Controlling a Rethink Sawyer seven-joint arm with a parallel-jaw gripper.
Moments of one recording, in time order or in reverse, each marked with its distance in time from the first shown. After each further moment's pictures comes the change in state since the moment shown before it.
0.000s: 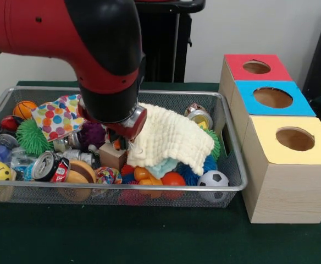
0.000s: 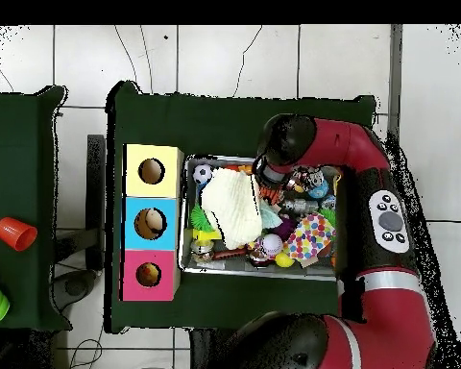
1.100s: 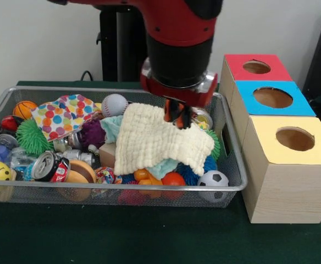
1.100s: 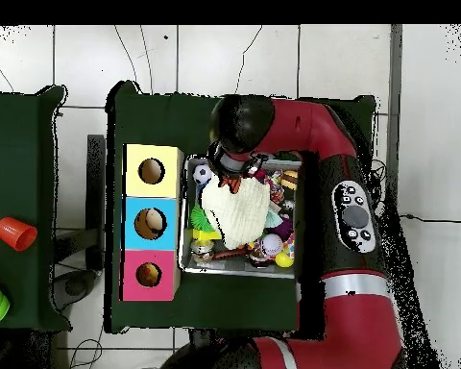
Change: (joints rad) arm 0.131 -0.097 -0.023 0.031 0.141 0.000 0.000
